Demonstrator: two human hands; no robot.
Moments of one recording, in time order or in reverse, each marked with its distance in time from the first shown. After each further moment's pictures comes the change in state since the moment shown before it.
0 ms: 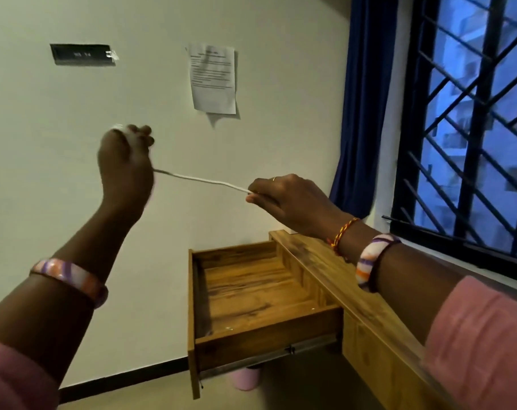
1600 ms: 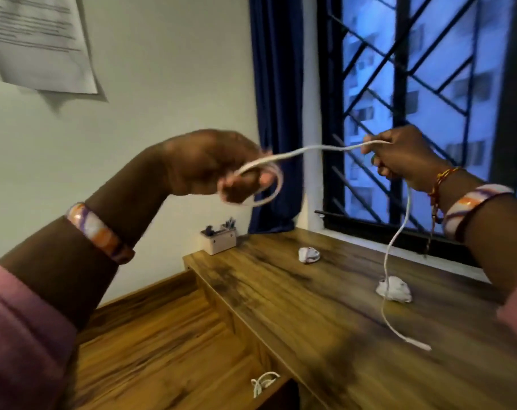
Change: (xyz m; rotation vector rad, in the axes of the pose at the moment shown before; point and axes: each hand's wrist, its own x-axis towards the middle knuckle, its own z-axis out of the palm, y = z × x) left_hand -0.012 -0.017 0.360 -0.684 -1.896 -0.268; right_hand -0.096 0.372 -0.014 0.282 0.415 1.142
